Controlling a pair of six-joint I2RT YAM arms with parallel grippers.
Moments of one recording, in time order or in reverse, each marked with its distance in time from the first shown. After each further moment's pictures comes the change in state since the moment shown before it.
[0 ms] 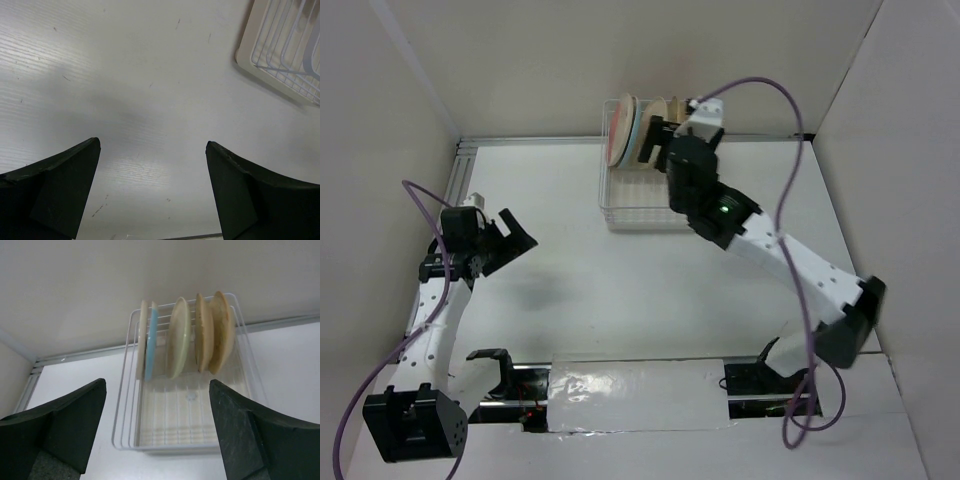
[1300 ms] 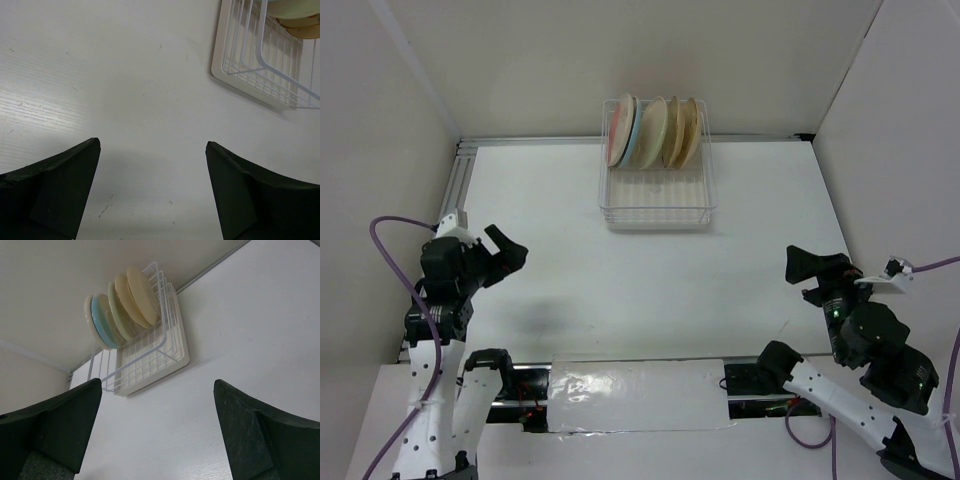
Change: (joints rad) left arm 0.000 -0.369 -0.061 -0.058 -0.055 0.023; right arm 0.034 -1.345 -0.668 -0.742 0.108 0.504
